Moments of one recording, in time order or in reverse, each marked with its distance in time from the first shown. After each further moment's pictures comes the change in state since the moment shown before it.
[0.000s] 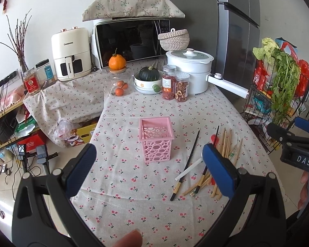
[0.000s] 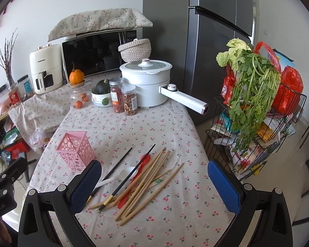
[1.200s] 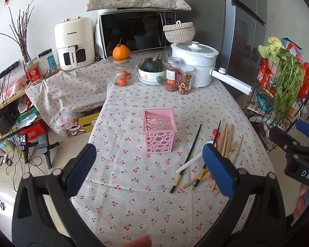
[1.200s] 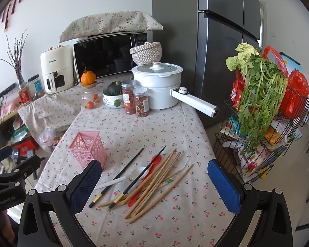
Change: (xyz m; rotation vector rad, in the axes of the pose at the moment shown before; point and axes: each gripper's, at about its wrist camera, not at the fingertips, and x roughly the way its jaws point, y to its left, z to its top) left arm 0.000 0.006 0.004 -0.040 0.081 0.023; right arm -0.012 0.009 -0.004 -0.023 -0.021 0.072
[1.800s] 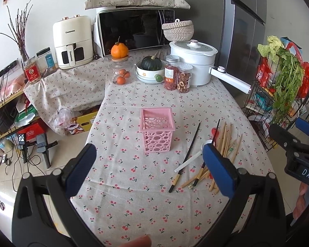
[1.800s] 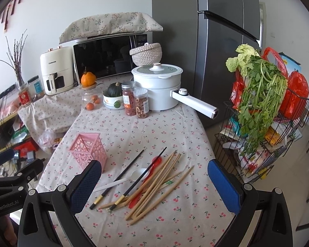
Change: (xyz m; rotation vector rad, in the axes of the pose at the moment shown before) left arm 0.003 -0.003 -0.002 0.000 0.010 -0.008; right arm 0.000 0.001 0.003 0.001 -0.002 0.001
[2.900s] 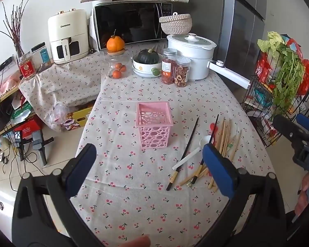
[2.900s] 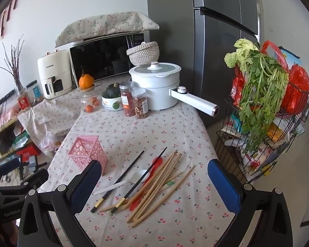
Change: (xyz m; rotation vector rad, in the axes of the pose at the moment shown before) left arm 0.013 -0.003 0.000 0.000 0.043 -0.025; right arm 0.005 -0.007 0.005 0.040 0.001 0.005
